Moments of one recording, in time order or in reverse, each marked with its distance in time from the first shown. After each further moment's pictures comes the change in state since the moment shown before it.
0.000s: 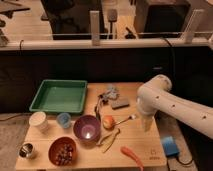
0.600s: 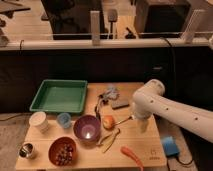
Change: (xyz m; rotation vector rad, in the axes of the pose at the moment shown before) arm -0.017 0.000 0.026 0.003 -0.009 -0.088
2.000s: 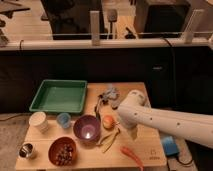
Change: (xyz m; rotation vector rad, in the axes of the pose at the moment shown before) arm -0.069 0.011 0.034 -0.016 0.008 -0.302
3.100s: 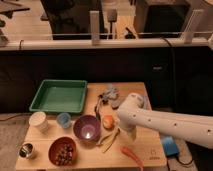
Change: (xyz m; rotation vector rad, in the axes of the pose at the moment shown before) arm -0.002 -0.003 0.021 0.004 -0.038 -0.140
